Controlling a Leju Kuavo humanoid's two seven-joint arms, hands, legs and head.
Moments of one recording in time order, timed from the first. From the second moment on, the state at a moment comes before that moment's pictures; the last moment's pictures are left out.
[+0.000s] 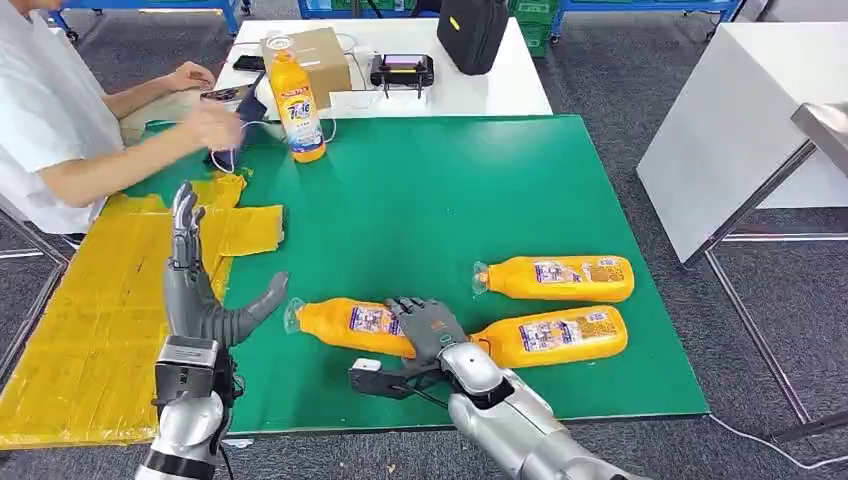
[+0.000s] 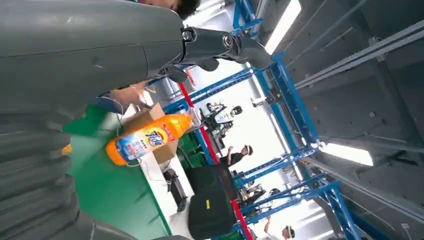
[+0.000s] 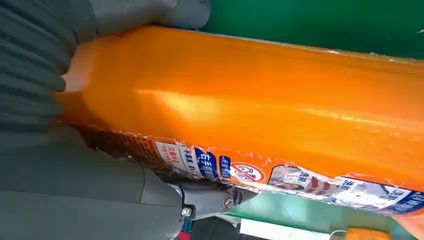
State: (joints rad) left arm -0.11 -0.06 -0.24 -1.62 -0.37 0.44 -0.52; right arm -0.46 0.13 0.74 -0.72 1.06 -0.12 0.14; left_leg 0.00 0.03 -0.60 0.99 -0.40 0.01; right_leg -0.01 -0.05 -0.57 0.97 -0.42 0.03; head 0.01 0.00
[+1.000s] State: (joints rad) left arm -0.07 -0.06 -0.27 -1.66 -0.39 0.39 -0.50; right arm -0.29 0.13 0.56 -0.96 0.89 -0.49 -0.05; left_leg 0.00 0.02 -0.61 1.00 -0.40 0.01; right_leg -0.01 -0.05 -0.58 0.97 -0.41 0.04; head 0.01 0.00
